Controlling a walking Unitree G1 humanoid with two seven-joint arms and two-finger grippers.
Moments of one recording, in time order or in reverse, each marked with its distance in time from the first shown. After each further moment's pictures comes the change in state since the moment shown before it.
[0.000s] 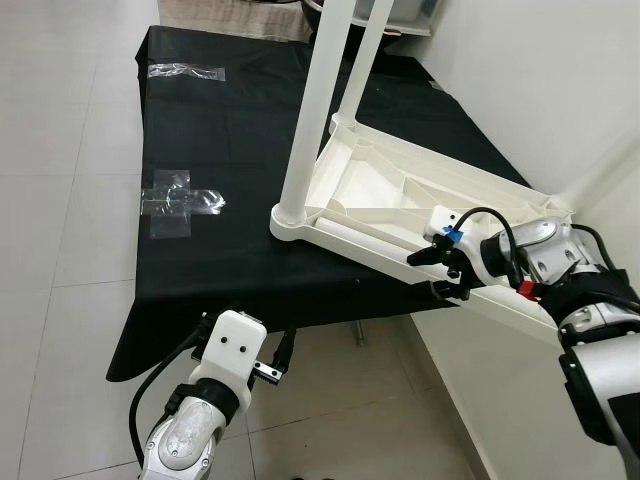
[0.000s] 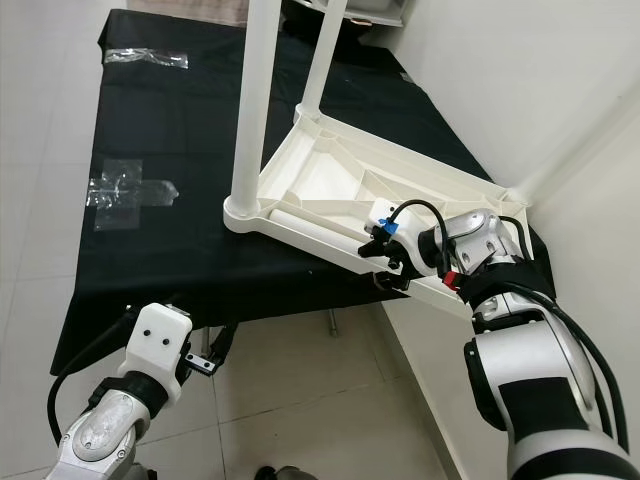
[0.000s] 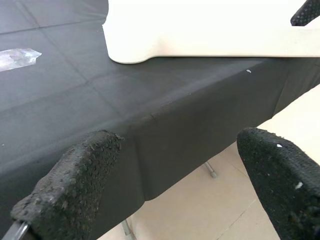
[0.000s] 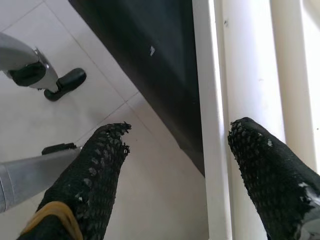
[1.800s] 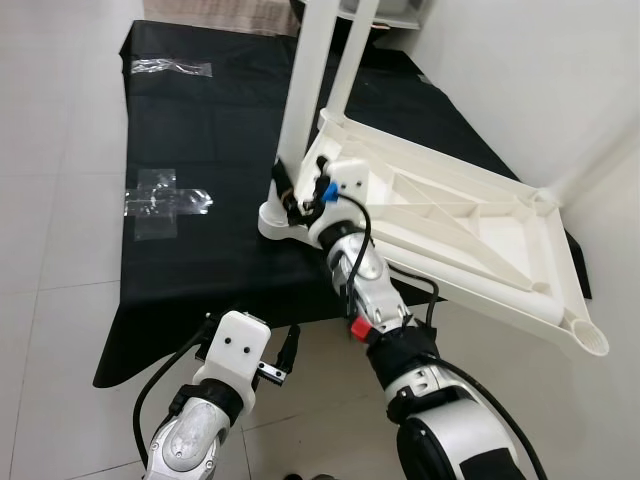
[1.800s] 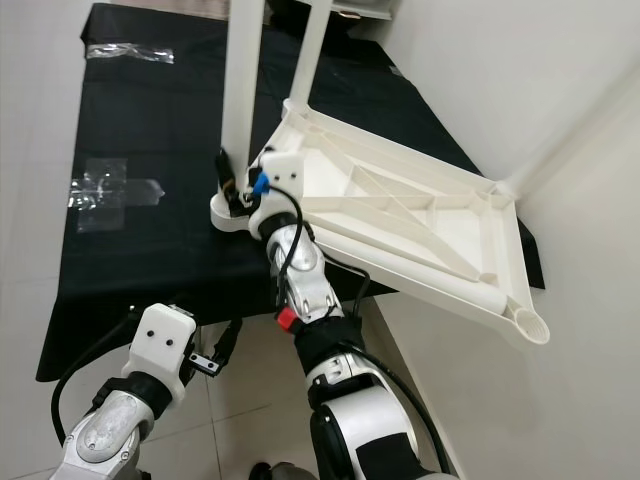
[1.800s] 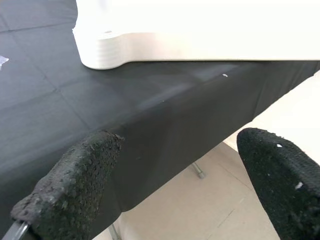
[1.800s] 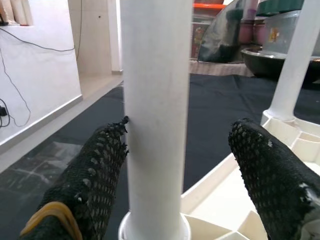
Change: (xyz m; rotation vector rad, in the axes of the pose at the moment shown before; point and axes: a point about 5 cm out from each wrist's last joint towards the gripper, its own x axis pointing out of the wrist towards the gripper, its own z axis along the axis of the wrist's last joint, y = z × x) left arm 0.000 -0.005 0.002 -0.006 -0.008 -0.010; right arm 0.096 0.075 0.142 0.396 -1.025 -0.674
